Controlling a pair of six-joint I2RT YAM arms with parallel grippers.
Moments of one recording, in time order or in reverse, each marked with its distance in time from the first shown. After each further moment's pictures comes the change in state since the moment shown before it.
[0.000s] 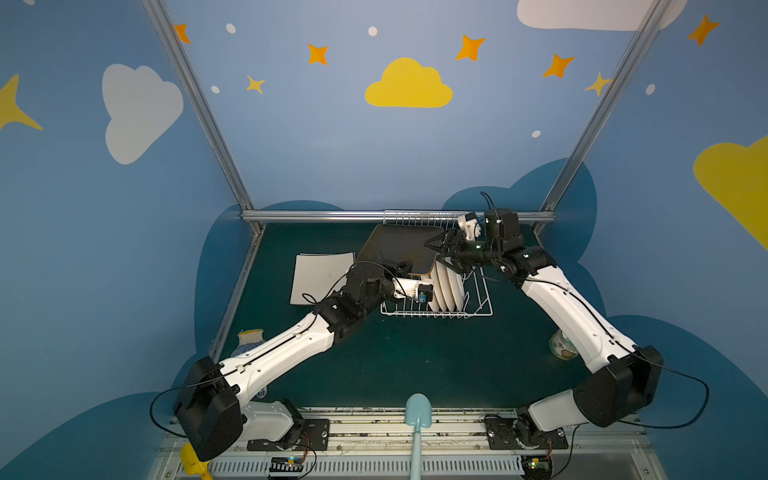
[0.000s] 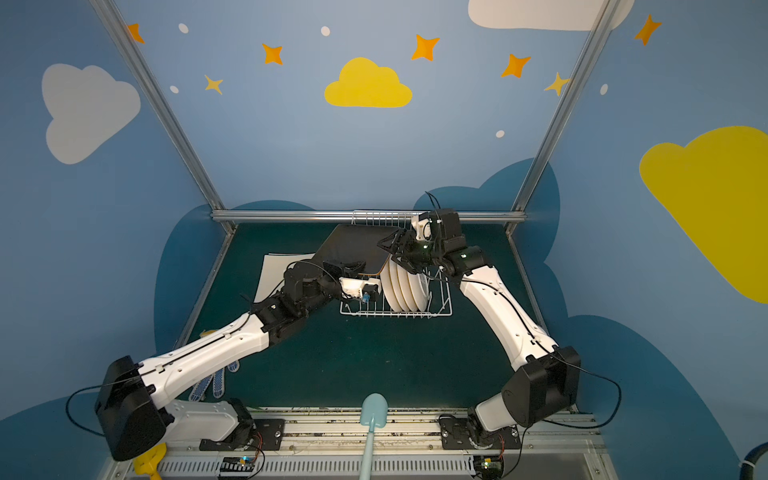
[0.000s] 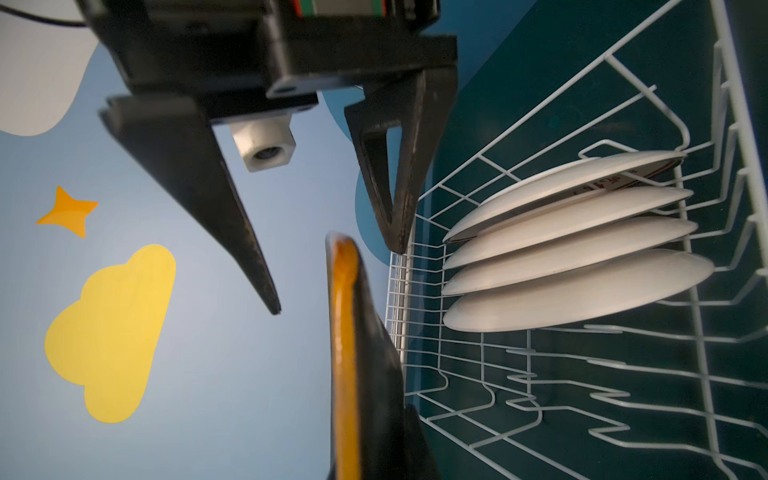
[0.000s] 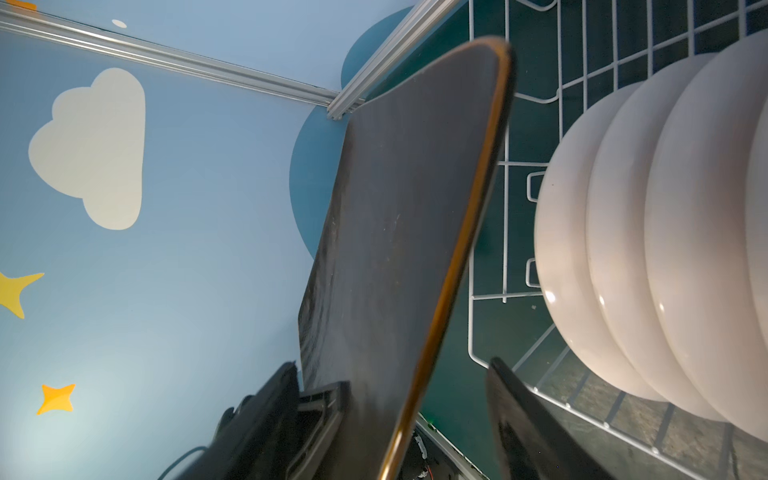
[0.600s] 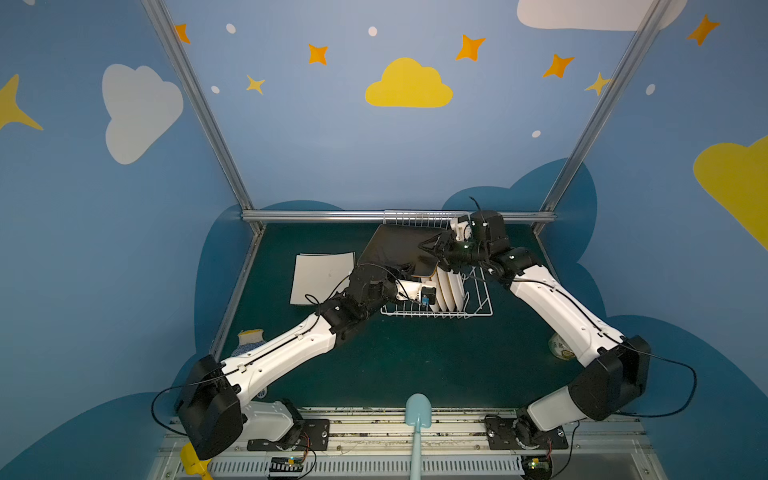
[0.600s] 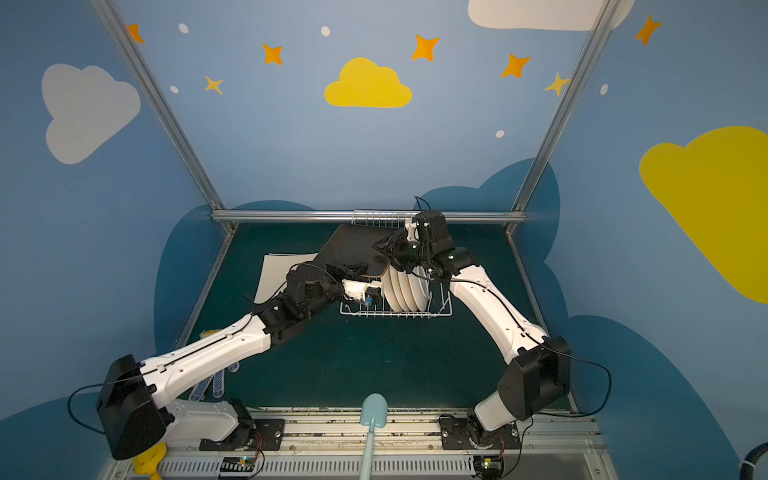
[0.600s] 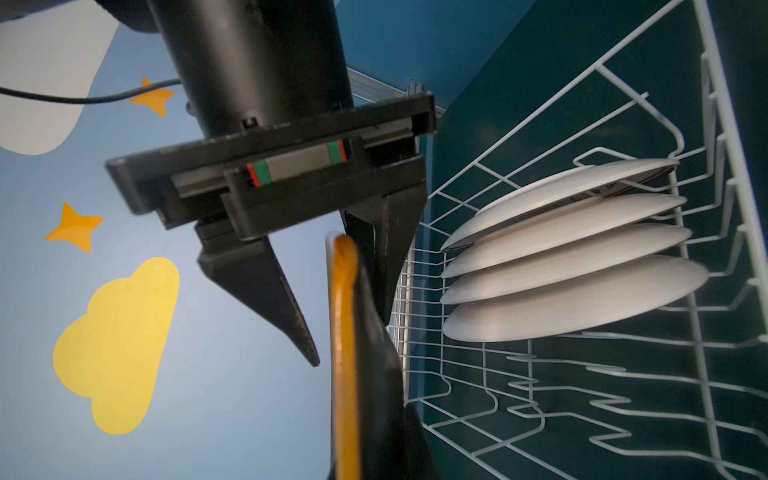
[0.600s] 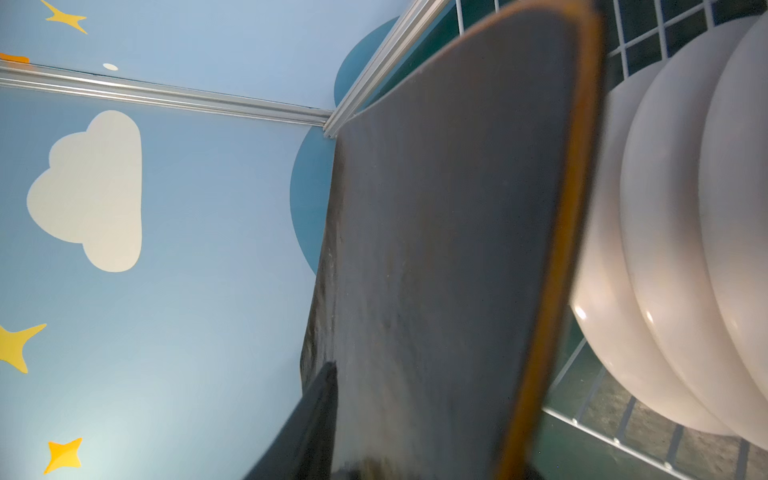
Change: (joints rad) left arm -0.016 0.006 0.000 0.003 -0.011 0.019; right arm 0.061 0.039 -0.016 0.091 0.094 0.136
